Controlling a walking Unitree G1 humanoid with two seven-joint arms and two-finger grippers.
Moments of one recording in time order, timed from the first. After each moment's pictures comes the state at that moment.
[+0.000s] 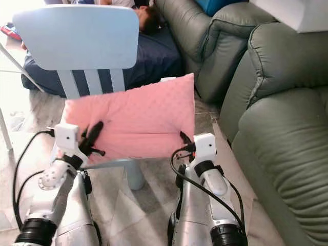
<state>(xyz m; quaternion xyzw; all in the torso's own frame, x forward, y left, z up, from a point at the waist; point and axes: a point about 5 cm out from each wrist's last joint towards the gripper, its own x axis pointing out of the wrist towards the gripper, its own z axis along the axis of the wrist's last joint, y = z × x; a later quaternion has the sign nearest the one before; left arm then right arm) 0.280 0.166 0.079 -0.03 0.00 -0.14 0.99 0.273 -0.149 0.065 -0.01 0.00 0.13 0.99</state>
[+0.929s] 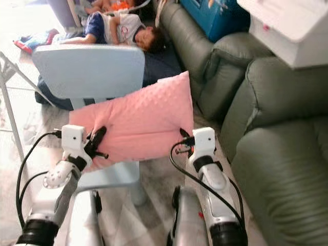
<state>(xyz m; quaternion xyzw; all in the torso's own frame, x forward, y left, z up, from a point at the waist) 0.280 0.160 0.076 -0.02 0.05 -0.13 0.99 0.278 -0.145 0.075 0.00 0.02 0.13 0.99</state>
